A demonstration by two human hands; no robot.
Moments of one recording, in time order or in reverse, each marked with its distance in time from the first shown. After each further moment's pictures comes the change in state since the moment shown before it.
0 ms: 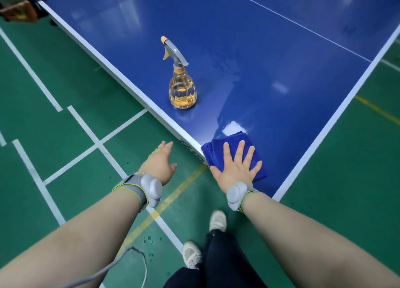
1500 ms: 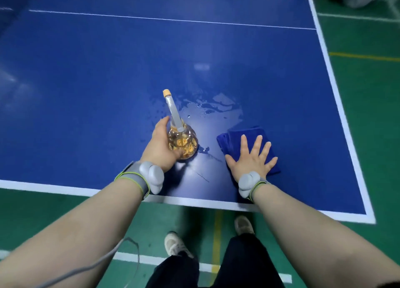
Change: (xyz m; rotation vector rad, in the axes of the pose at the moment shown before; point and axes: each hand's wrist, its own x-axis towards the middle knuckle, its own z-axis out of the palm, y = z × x) left_hand 0.326 0.006 -0.205 -0.292 -0.282 0.565; right_hand 0.189 -0.162 -0.061 0.328 0.167 0.757
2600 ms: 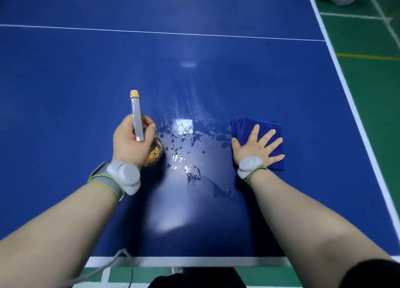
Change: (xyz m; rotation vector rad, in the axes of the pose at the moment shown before) left_hand 0.114 0.025 -0.104 -0.164 0.429 0.175; right_hand 0.125 -0.110 -0.032 0.121 0.076 0.311
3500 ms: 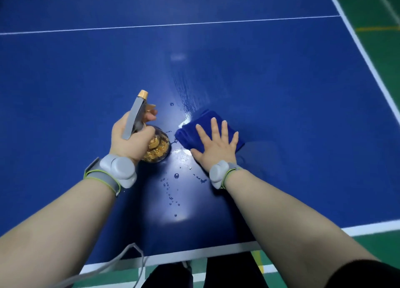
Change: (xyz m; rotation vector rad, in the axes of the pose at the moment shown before) left_hand 0.063 -0.056 -0.102 -0.143 -0.224 -0.058; right_hand -0.123 -0.141 0.071 -0.160 -0.068 -0.517
